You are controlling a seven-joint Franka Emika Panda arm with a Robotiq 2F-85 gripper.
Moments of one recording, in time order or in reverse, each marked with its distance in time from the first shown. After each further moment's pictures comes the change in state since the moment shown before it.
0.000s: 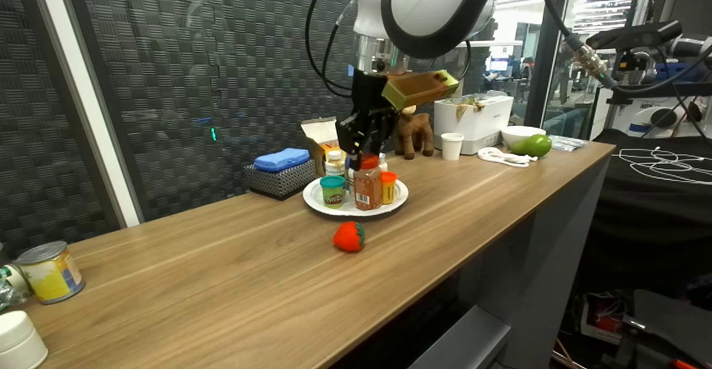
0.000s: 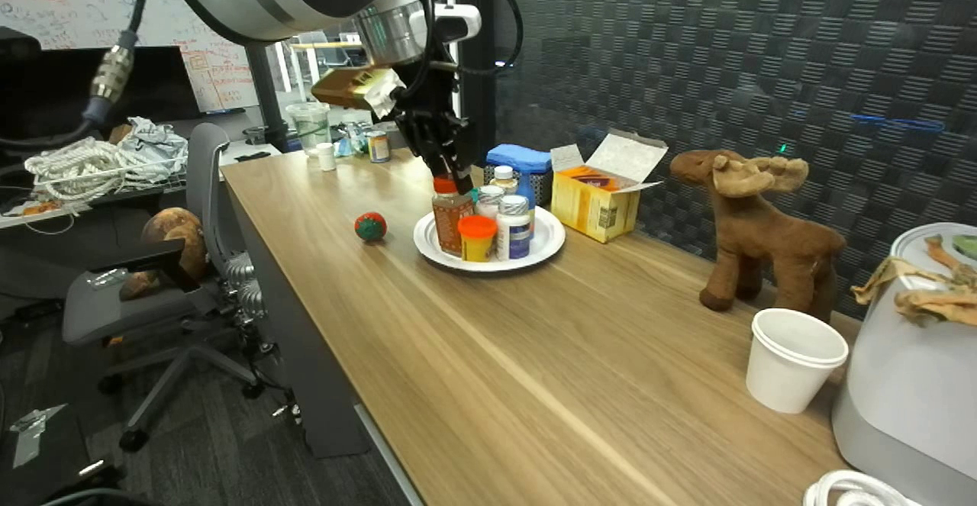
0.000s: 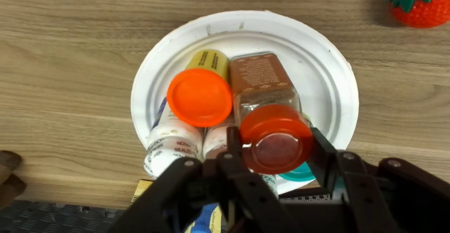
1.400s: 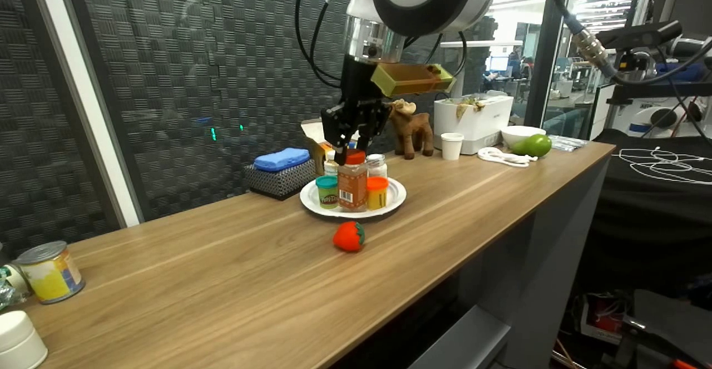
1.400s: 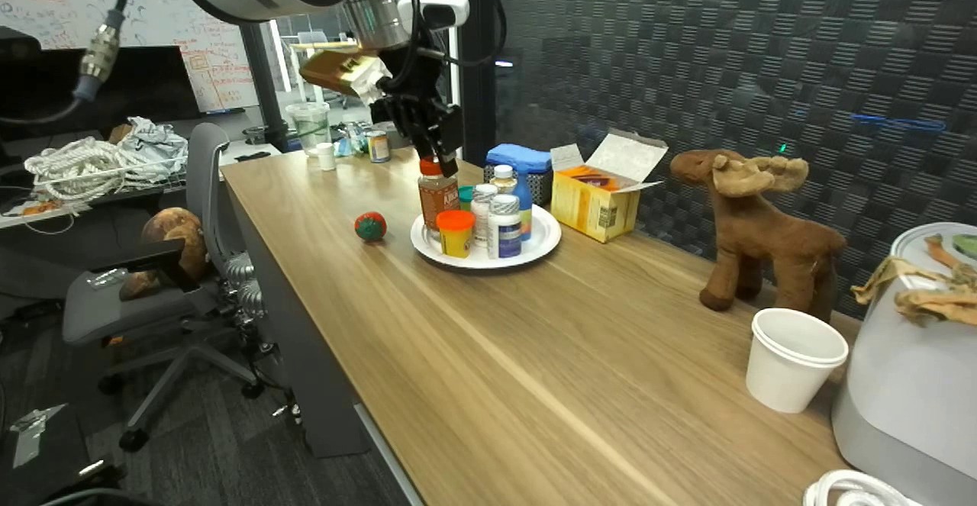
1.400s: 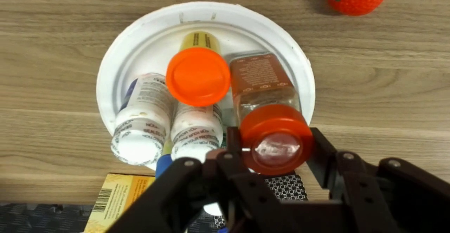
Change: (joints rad) arm 0.000 -0.018 0.033 0.008 0.104 0.013 -0.035
